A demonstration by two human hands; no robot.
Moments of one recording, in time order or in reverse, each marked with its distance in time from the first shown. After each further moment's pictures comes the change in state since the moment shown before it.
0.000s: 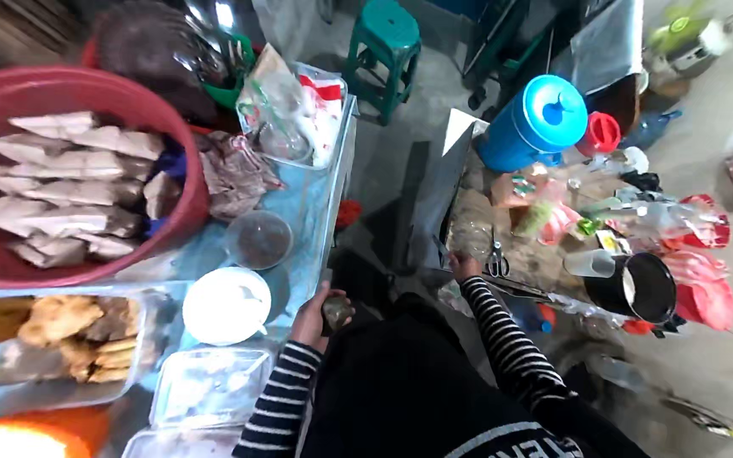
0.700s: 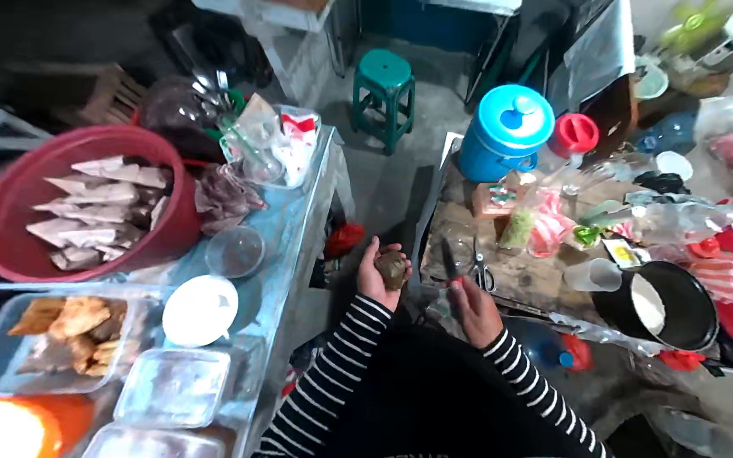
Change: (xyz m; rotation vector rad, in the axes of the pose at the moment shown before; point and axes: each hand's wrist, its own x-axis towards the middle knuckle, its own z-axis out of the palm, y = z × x) left_hand -0.013 -0.023 0.261 -0.488 -0.160 0.163; right_hand -0.131 0.055 -0.122 0.413 0.037 -0.680
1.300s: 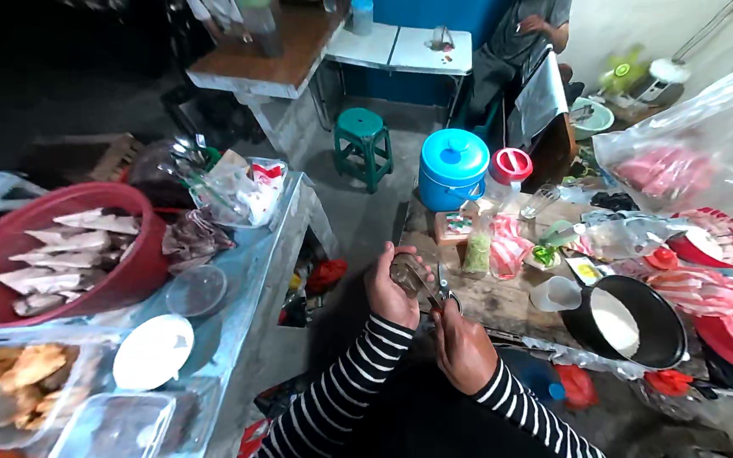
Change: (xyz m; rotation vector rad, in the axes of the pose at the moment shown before) left_hand -0.063 -0.084 0.139 0.033 -0.206 0.343; right_hand -0.040 -0.016 -0.084 -0.460 0.299 -0.346
